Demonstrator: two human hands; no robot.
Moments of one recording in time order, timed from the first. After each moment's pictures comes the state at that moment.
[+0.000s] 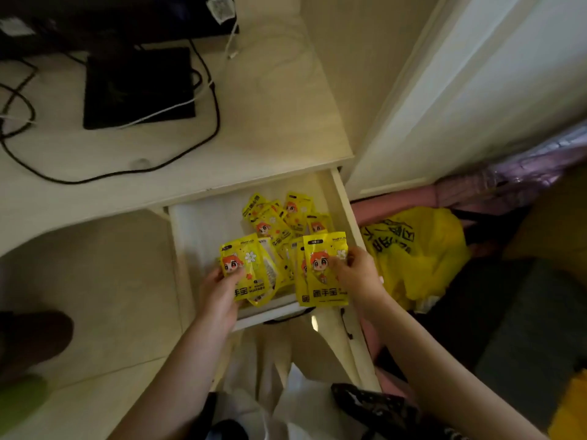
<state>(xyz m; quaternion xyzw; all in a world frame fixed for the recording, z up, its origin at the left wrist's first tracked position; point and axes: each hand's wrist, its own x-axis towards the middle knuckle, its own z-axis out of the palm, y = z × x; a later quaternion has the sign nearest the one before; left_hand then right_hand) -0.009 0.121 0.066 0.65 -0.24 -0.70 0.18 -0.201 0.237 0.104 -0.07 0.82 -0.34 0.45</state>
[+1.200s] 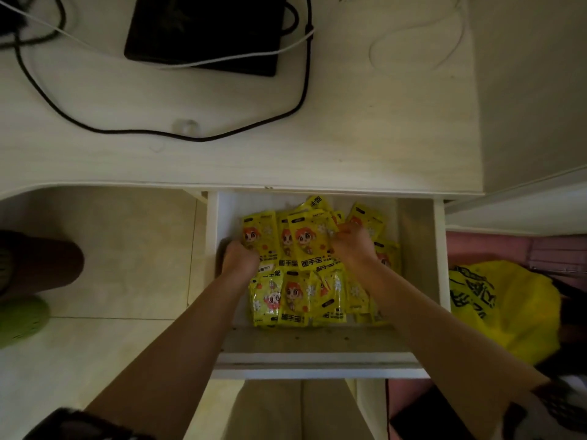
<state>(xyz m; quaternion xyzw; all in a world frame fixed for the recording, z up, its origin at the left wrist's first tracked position) -0.007 0.001 -0.051 0.76 -0.40 -0.51 0.00 -0.201 0.051 -0.021 -0.21 0.82 -0.17 0.50</state>
